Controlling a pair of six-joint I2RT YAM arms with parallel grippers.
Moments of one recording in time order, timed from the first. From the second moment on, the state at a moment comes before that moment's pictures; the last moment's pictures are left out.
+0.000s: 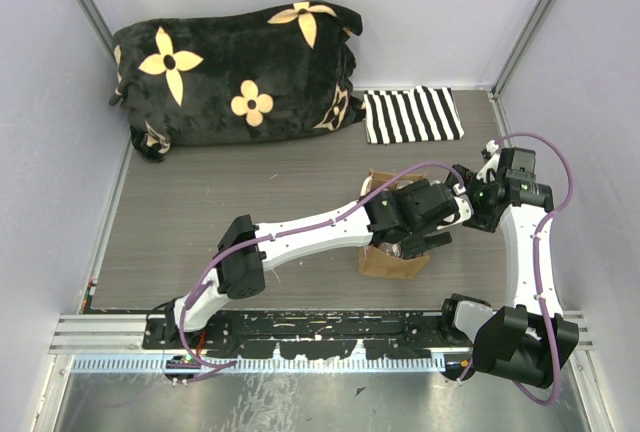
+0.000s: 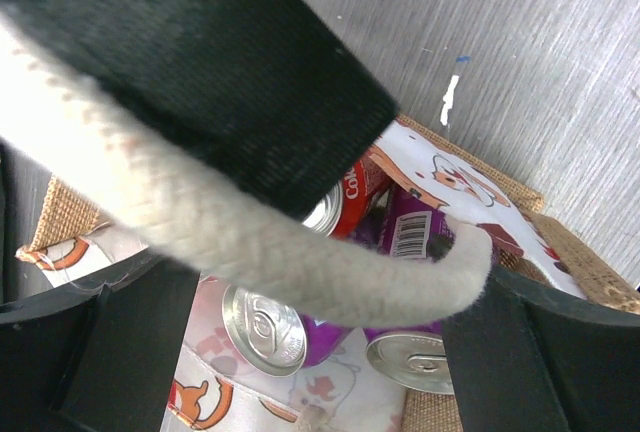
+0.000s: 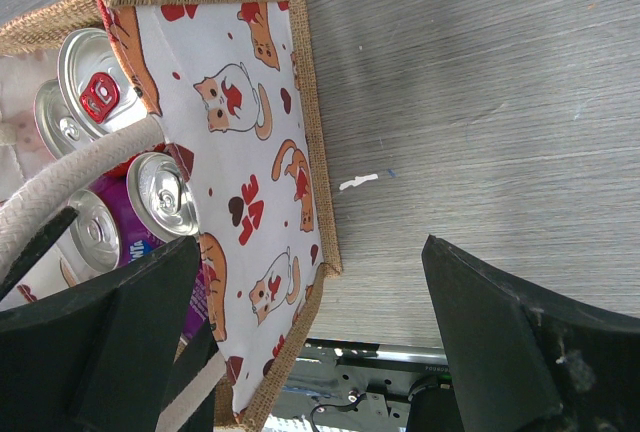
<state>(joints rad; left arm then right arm) -1.30 2.23 2.17 -0.81 -0.35 0.14 -0.27 1.08 0.98 -0.97 -0.34 0.17</state>
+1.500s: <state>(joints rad) -1.27 2.11 2.00 -0.83 -0.26 0.12 -0.27 1.09 0.97 -0.96 -0.35 0.17</state>
